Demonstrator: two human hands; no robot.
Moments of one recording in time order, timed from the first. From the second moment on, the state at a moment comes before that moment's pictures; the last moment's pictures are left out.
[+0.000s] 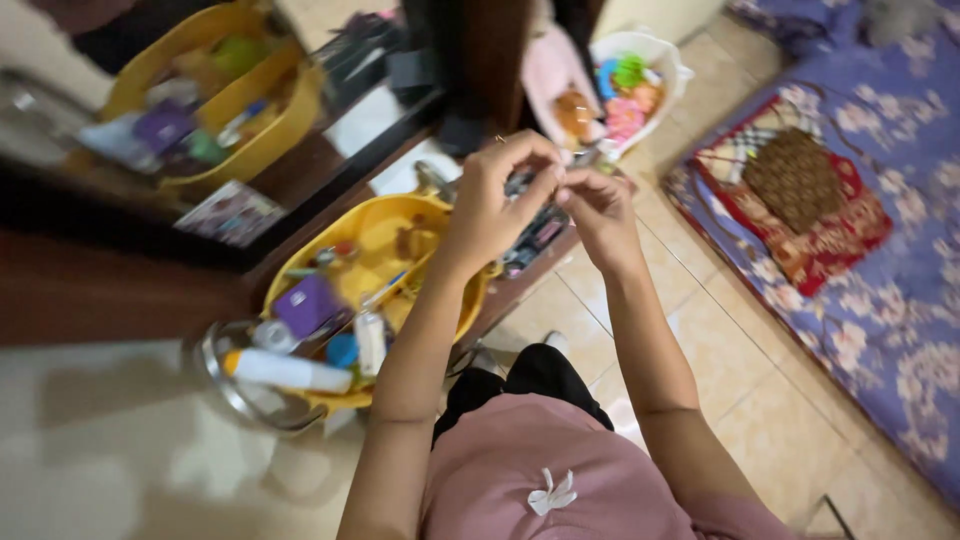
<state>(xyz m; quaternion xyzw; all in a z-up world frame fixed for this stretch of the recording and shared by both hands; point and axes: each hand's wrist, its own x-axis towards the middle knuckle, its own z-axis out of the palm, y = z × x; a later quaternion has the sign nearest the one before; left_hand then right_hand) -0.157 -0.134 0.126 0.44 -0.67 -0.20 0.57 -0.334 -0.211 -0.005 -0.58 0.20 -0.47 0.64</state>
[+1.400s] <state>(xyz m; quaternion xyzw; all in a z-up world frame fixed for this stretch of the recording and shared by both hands) -0.336 -0.286 0.034 0.56 -0.58 -0.21 0.55 -0.548 -0.373 -0.011 -0.68 0.33 -0.44 0.49</state>
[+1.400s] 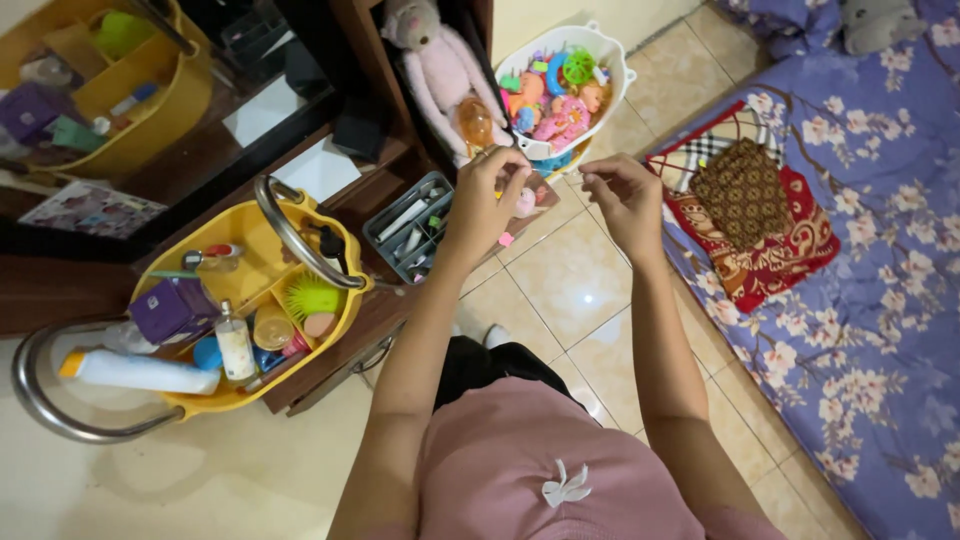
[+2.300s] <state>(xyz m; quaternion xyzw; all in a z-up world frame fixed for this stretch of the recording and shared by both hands) -0.242 -0.266 -0.037 0.63 -0.48 -0.16 0.58 -0.410 -0.401 -0.128 -0.64 0.23 -0.31 0.67</state>
